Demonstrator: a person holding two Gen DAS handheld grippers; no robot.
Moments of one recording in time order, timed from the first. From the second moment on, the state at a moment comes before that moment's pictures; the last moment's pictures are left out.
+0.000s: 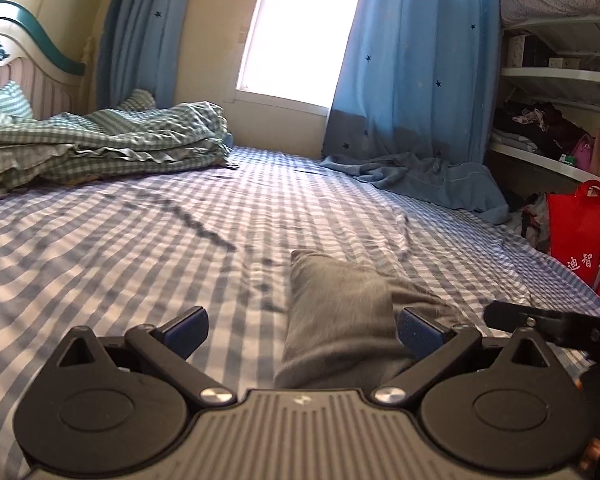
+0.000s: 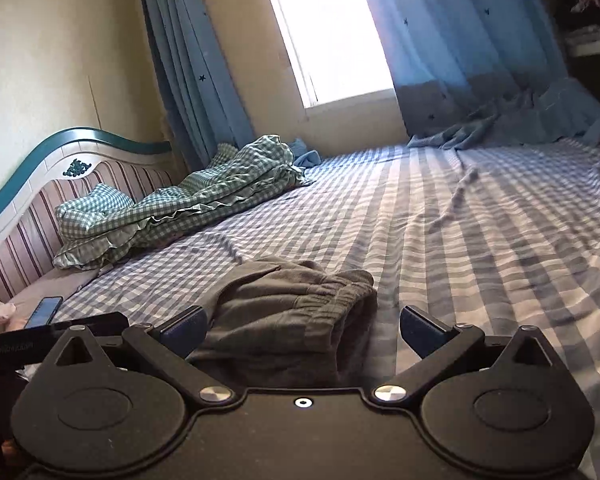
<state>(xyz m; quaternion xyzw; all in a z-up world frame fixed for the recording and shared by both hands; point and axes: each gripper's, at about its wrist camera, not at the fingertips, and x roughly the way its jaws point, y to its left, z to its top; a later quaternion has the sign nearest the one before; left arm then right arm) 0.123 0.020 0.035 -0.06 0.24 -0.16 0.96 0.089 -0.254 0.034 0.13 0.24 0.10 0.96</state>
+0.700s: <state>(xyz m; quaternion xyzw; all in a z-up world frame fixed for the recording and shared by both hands) 0.219 0.020 -0.024 -0.18 0.38 -0.27 0.86 0.229 -0.299 -0.023 0.26 0.34 0.26 0.87</state>
